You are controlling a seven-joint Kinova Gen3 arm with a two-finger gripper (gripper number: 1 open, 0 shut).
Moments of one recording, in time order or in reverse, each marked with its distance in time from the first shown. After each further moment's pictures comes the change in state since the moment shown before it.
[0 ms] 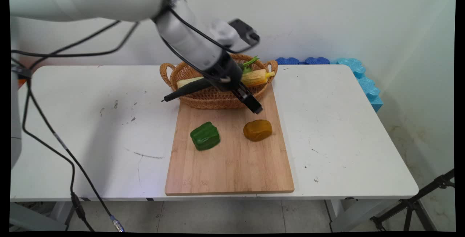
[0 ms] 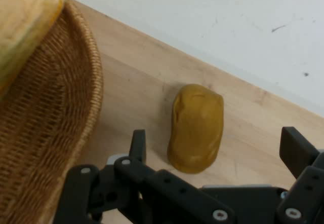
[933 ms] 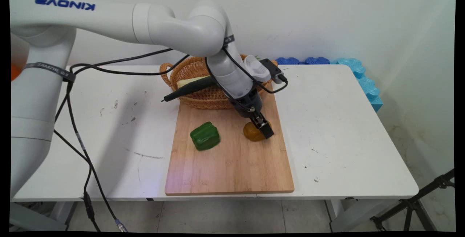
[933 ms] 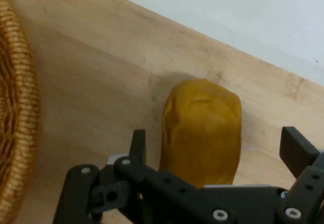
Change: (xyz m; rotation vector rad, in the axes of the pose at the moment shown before) arm 0.015 0.018 0.110 0.023 -0.166 0.044
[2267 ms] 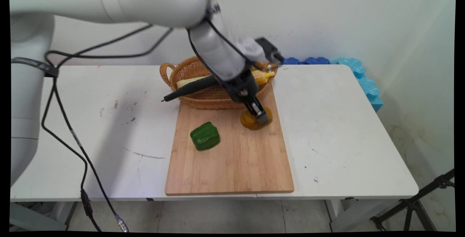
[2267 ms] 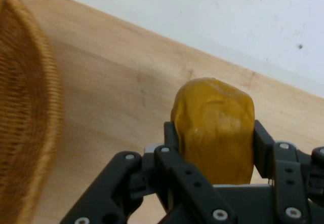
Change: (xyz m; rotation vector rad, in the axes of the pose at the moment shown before) arm -0.001 0.004 -0.080 -0.025 0.042 0.037
